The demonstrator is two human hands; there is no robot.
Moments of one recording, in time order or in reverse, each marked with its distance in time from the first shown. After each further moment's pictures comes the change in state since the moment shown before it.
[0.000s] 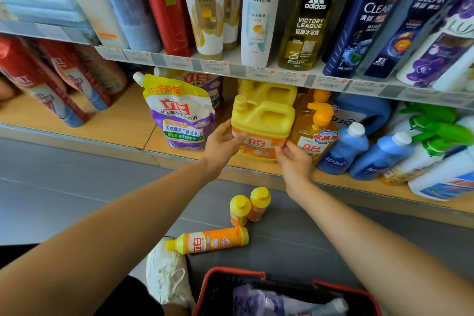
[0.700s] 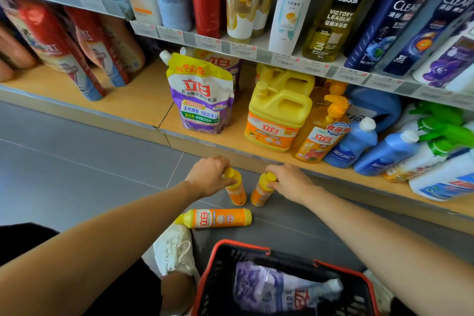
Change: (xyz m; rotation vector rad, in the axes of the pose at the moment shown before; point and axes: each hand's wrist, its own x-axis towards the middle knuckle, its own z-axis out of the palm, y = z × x) left_hand -0.063 -0.066 -0.068 1.376 -0.161 0.238; right_hand -0.039 0.004 -0.008 -1.312 -0.728 -0.234
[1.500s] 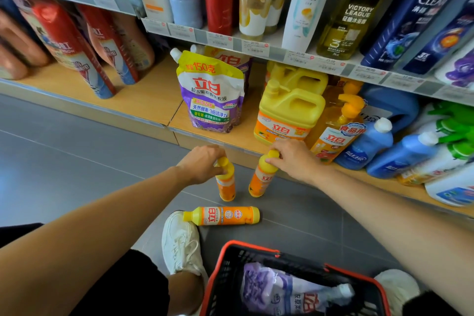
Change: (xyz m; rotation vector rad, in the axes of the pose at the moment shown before) left_hand 0.001 -0.035 -0.037 0.002 -0.065 0.056; right_hand 0.024 -0.021 -0.045 0.070 0.229 -0.170
